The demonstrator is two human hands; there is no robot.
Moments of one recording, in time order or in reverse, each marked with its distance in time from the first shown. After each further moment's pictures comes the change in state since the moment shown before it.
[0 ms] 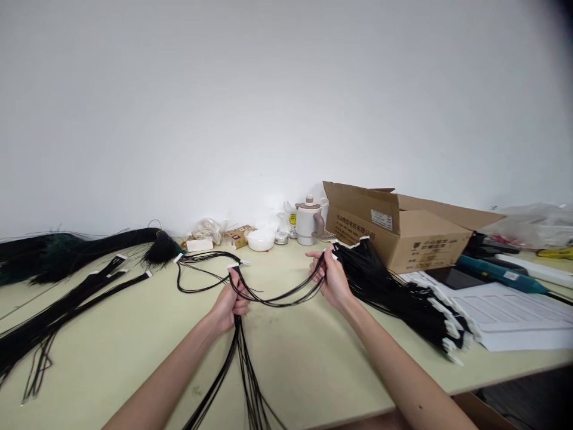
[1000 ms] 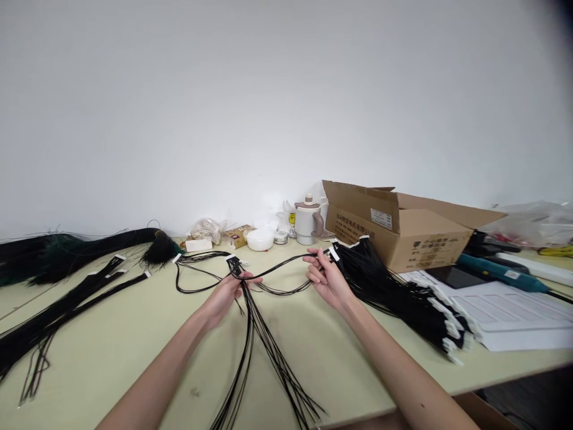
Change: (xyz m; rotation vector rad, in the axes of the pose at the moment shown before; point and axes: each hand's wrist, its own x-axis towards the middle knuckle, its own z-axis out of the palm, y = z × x) left_hand 0.001 0.013 -0.011 0.139 -0.068 0.147; right_hand -0.003 -0.005 0.004 0.214 -0.144 0.081
